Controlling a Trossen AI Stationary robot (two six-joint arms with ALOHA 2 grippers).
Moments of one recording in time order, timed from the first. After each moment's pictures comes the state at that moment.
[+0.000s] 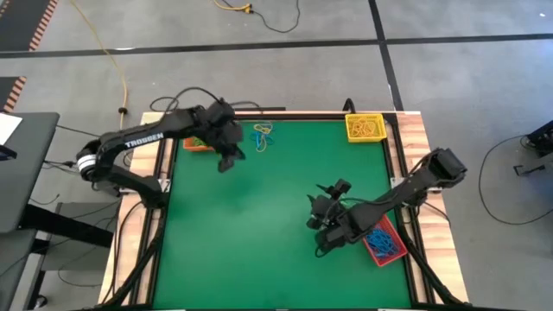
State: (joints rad) left arm 0.49 1.38 1.15 -0.75 0.45 0.23; right arm 0.51 1.64 1.06 -0.66 1.15 0.68
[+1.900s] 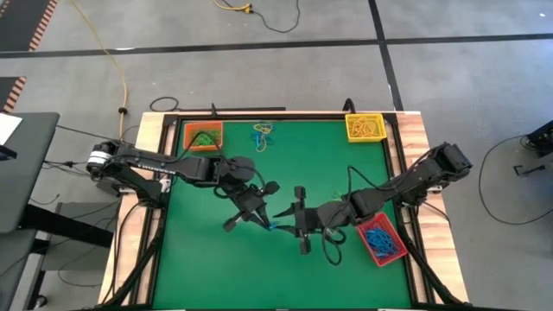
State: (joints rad) left arm -0.07 1.49 1.15 -0.14 0.67 0.30; right arm 0.40 1.58 1.06 0.23 0.37 -0.11
